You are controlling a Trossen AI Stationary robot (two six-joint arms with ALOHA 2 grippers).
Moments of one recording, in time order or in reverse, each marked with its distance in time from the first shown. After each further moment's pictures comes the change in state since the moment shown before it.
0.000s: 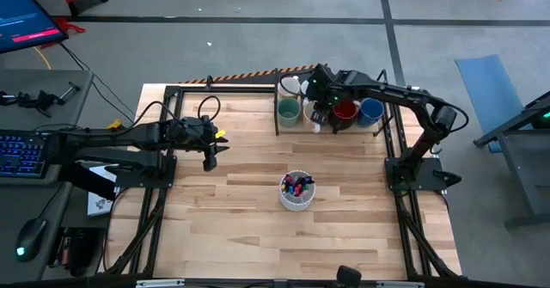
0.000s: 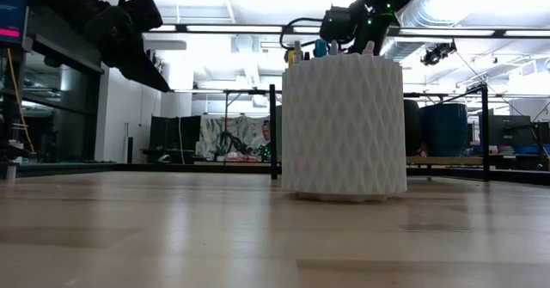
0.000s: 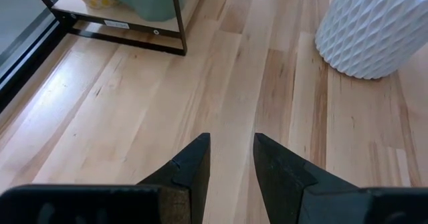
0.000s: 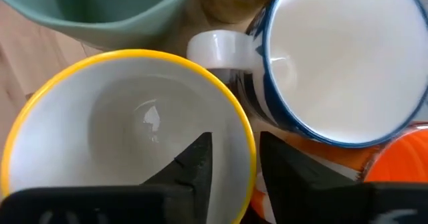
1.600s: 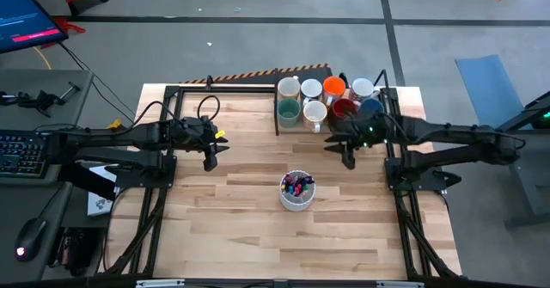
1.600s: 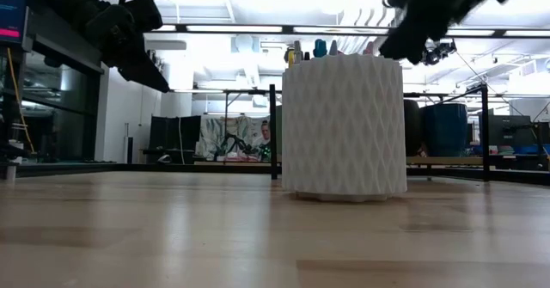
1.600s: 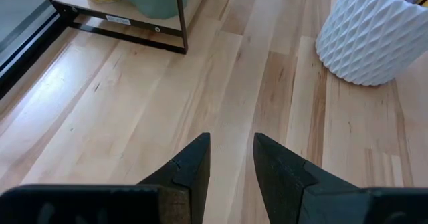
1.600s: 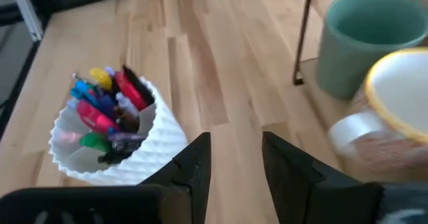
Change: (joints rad) left arm 0.000 0.000 0.000 0.001 0.000 -0.042; right arm 0.371 -0.739 -0.612 0.409 -0.234 0.349
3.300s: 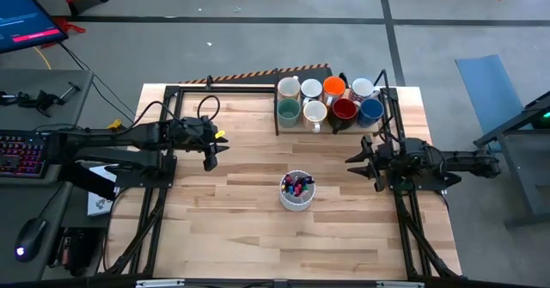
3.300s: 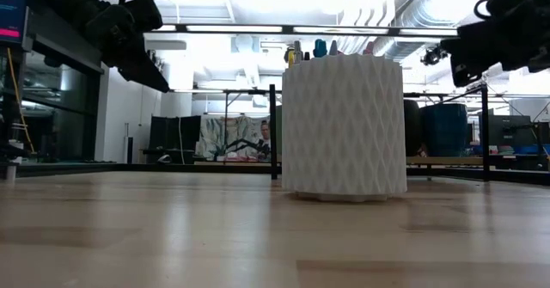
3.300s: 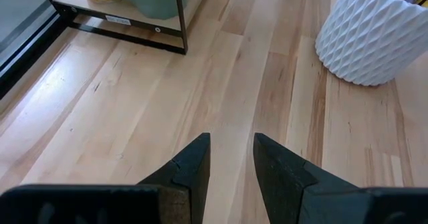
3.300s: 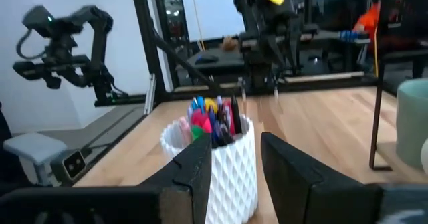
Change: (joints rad) left arm 0.000 0.000 0.000 0.000 0.000 0.000; right arm 0.193 -0.922 -0.728 0.450 -0.035 0.011
